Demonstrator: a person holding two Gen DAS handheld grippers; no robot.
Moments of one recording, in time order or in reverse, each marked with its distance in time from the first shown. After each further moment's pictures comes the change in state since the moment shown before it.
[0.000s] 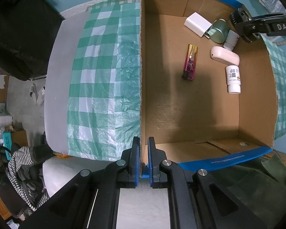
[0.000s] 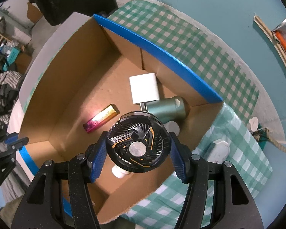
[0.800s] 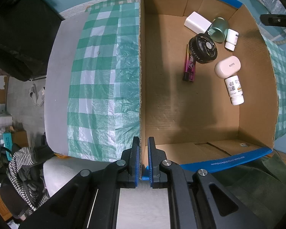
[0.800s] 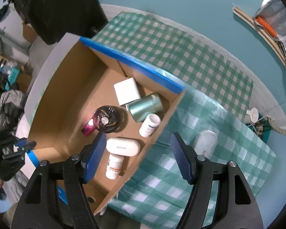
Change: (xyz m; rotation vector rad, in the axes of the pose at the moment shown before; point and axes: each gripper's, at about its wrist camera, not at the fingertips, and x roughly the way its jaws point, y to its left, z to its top) left arm 0.000 0.000 0.001 0.003 0.003 0.003; right arm -0.047 -0.045 -0.025 0.123 -0.098 0.034
